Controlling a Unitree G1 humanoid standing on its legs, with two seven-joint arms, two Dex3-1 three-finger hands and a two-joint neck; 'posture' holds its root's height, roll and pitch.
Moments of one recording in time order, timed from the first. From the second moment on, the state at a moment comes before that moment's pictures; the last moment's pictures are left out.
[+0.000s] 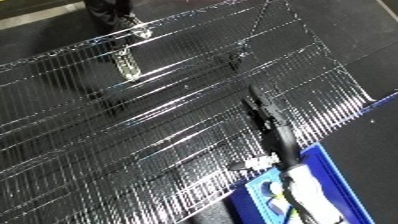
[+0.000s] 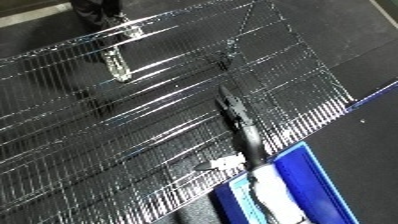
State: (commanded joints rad) left arm -0.12 0.34 -0.17 0.23 -0.73 -0.09 -0.14; right arm -0.11 -0.45 -0.06 0.12 0.41 -0.34 -0.21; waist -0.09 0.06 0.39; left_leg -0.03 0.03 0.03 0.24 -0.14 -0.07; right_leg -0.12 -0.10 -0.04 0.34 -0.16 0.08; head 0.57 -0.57
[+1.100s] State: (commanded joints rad) left arm -0.10 0.40 -0.13 0.17 -0.70 -0.05 -0.16; right arm -0.09 -0.40 0.00 0.17 0.34 -0.43 -0.38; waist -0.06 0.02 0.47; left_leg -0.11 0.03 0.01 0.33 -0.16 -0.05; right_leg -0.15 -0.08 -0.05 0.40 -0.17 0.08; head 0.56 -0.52
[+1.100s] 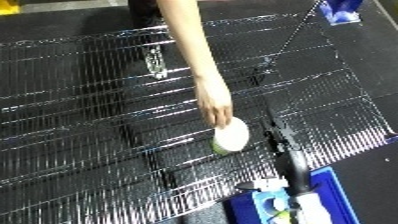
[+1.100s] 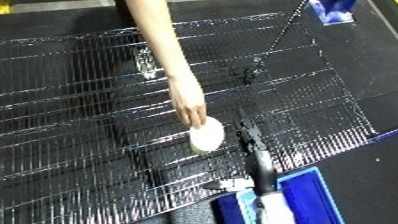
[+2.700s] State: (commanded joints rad) left arm -0.20 0.41 -0.26 0.15 -0.73 -0.09 -0.06; right arm -0.48 -0.57 0.05 0.33 0.37 -0.28 -0.42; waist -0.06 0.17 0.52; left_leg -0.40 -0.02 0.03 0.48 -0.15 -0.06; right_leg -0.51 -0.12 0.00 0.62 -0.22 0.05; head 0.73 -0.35
